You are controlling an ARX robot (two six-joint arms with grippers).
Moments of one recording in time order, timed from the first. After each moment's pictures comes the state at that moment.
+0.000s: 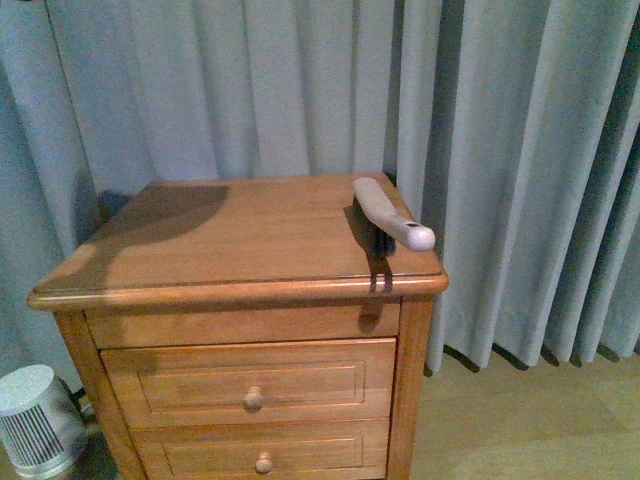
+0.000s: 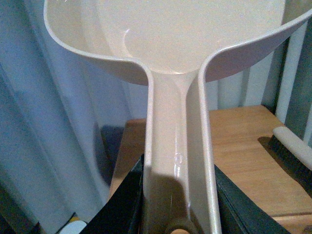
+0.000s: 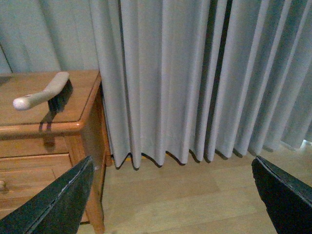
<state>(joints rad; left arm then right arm) -0.24 1.24 0.75 0.55 -0.19 0.15 0.00 0.00 0.02 0.00 0.00 0.00</state>
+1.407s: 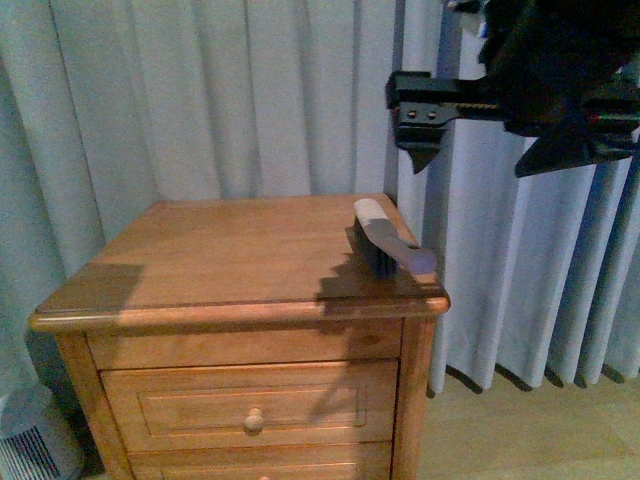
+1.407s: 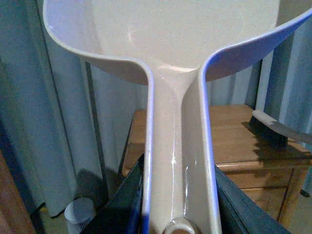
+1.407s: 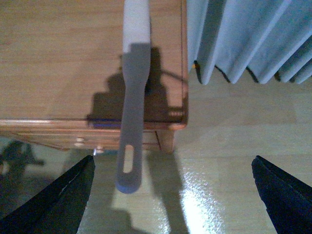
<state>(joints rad) 0.05 0.18 0.21 0.13 0.13 0.06 0.47 1.73 1.50 -0.45 0.19 0.24</state>
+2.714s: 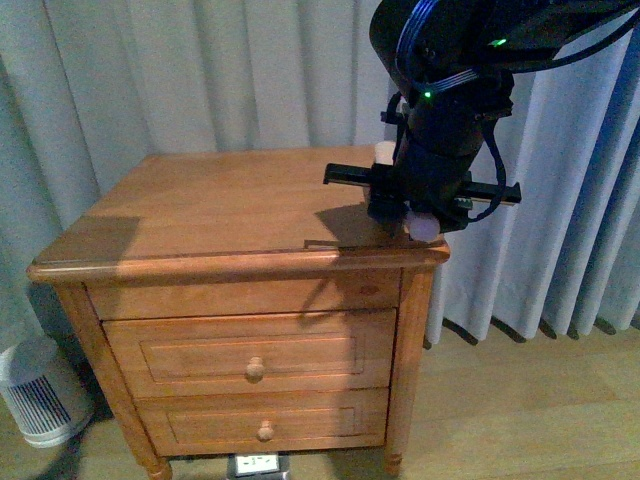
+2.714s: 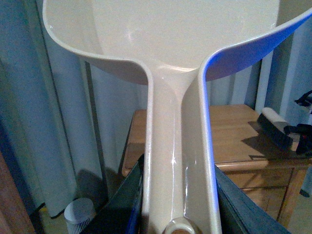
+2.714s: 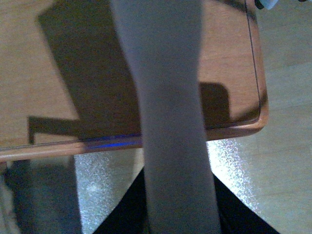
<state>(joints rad) 0.05 0.18 0.21 0.13 0.13 0.06 0.49 2.23 1.85 -0.55 0.16 0.45</state>
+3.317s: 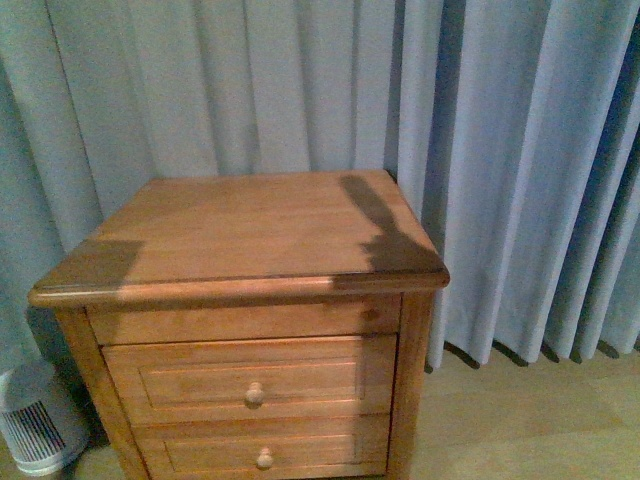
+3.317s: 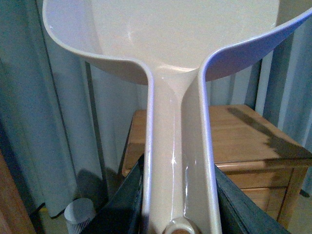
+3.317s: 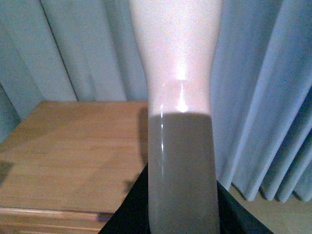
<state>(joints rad) 0.05 0.18 0.21 0.13 0.13 0.06 0.45 1.33 1.03 0.24 0.24 0.06</state>
